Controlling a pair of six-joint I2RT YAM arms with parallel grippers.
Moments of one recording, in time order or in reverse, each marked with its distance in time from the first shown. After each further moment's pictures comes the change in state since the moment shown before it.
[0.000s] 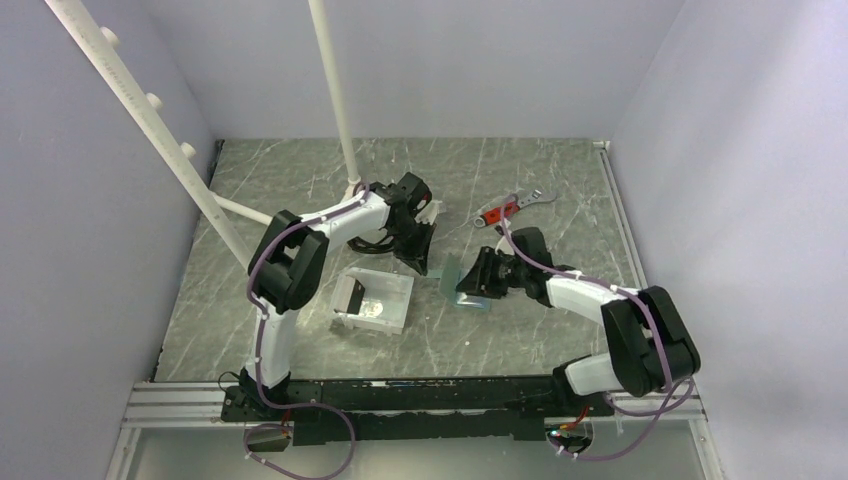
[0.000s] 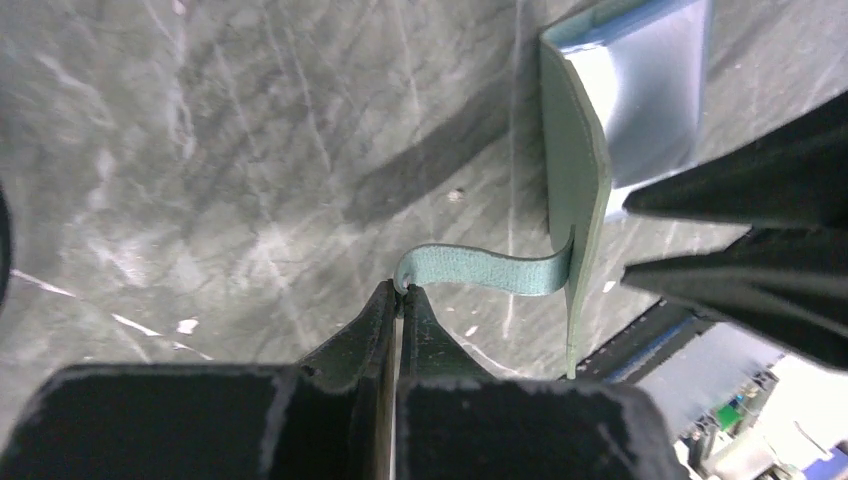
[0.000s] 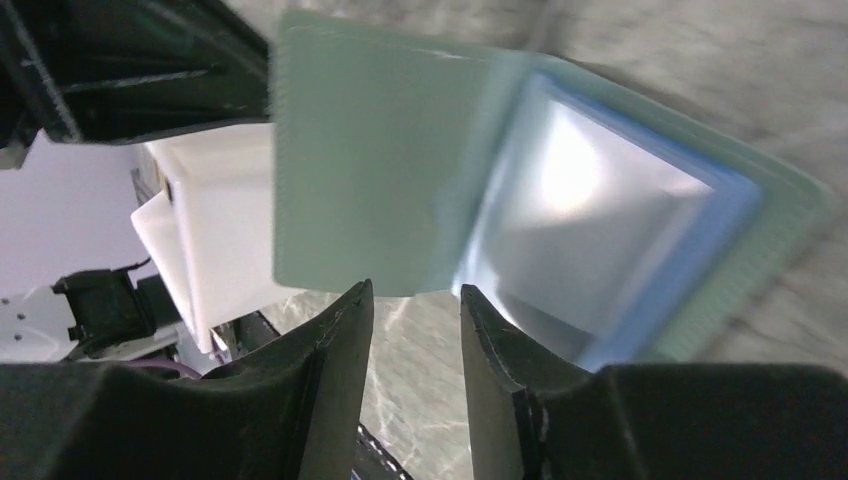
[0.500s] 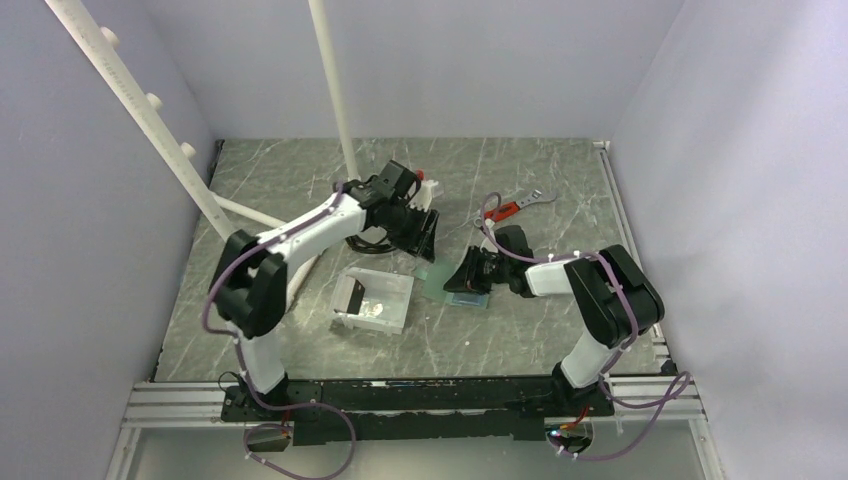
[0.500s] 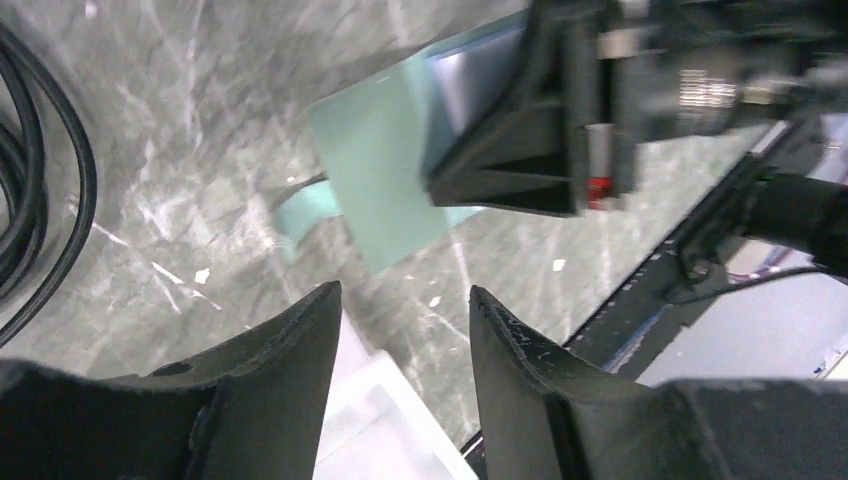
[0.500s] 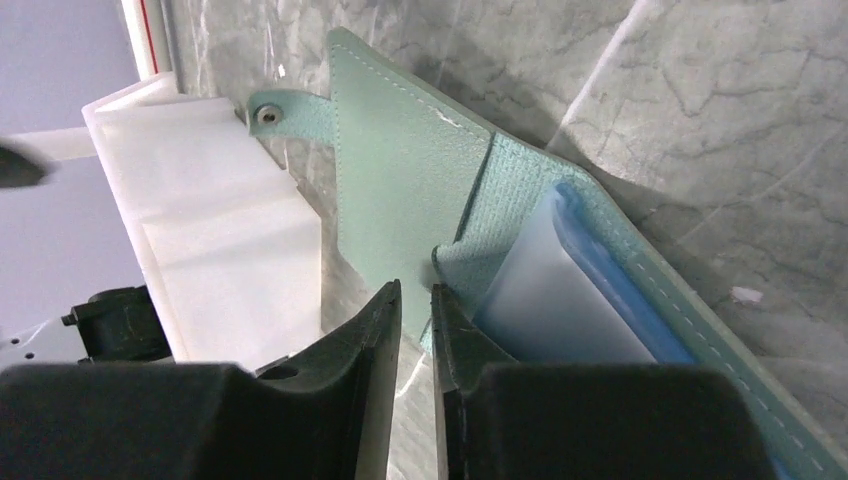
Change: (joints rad) left arm -0.002 -0.204 -0.081 0.062 -0.049 0.049; right arm 0.074 0.311 0.075 0.264 -0.056 0.096
